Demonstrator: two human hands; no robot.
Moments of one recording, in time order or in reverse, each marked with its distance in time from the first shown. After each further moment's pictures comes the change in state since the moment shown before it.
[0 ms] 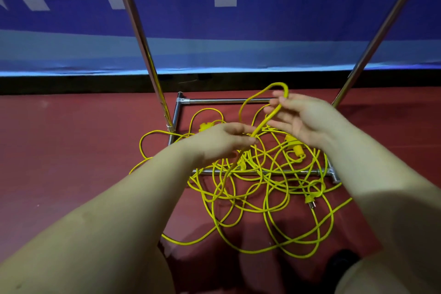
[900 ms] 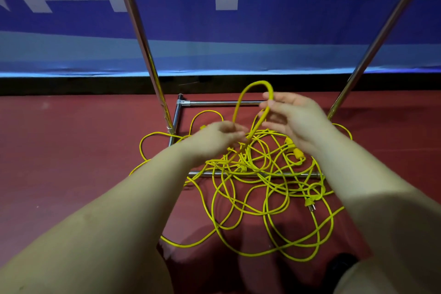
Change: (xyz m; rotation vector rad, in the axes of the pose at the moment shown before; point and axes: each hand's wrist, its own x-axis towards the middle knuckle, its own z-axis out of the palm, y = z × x) left_hand 0.004 -0.004 -0.011 0.156 0.170 0.047; right_hand -0.002 0.005 0.016 -0.269 0.055 -0.151
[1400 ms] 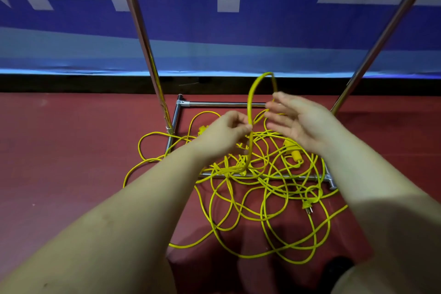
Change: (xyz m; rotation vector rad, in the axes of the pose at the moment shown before) left_hand 0.002 0.014 0.015 -0.265 0.075 0.121; right_hand 0.005 -0.005 -0.015 0.139 -0.012 0.135
